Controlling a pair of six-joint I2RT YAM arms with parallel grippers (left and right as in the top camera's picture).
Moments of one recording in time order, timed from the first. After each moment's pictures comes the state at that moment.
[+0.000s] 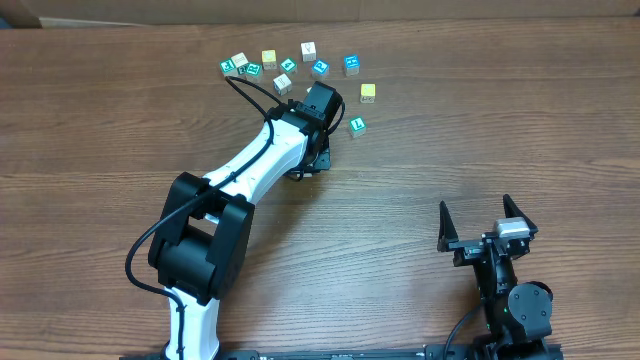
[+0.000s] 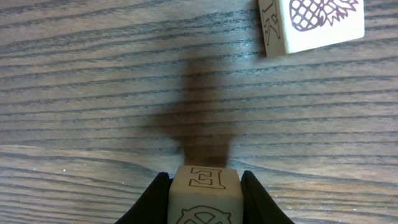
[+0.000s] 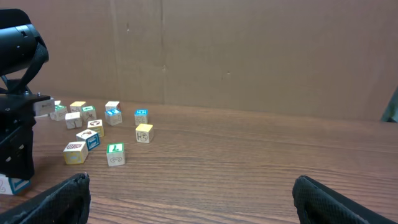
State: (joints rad) left arm -0.50 2.08 1.52 -0.81 -0.15 -0.54; right arm 0.18 0.01 0.02 -0.02 0.09 -0.04
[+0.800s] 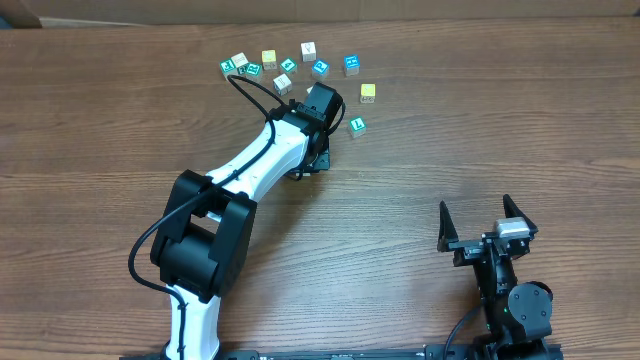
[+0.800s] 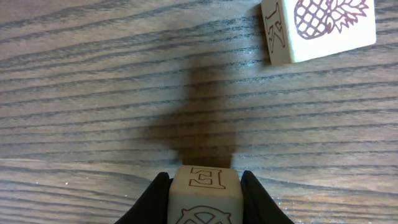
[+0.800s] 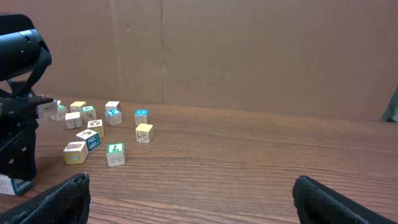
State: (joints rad) left arm -0.50 2.09 1.52 -0.79 -0.17 -0.51; right arm 0.18 0.01 0.02 -0.02 0.09 -0.04
